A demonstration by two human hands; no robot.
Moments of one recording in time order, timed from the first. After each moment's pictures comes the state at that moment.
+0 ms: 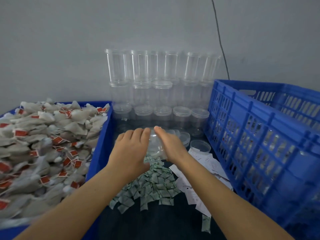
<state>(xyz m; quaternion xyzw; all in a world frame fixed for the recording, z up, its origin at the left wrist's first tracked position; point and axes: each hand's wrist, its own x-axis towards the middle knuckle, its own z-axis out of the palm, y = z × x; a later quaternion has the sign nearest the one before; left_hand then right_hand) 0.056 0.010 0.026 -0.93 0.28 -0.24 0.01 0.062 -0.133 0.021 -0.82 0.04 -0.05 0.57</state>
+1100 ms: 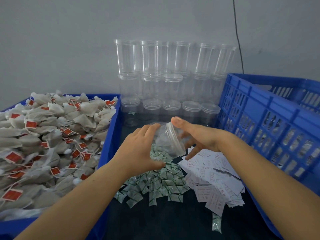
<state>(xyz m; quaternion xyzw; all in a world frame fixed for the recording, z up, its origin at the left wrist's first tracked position) 0.065 0.025 0.019 -0.91 0.33 -0.15 -0.19 0.058 -0.188 0.061 -0.85 -0.05 0.19 0.48</state>
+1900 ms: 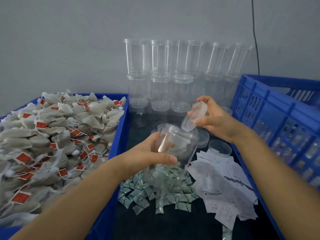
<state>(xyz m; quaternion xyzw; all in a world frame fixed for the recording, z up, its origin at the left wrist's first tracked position) 0.073 0.031 0.028 -0.72 0.24 0.24 -0.60 0.108 -0.229 0.061 -0.73 -0.15 0.01 0.66</state>
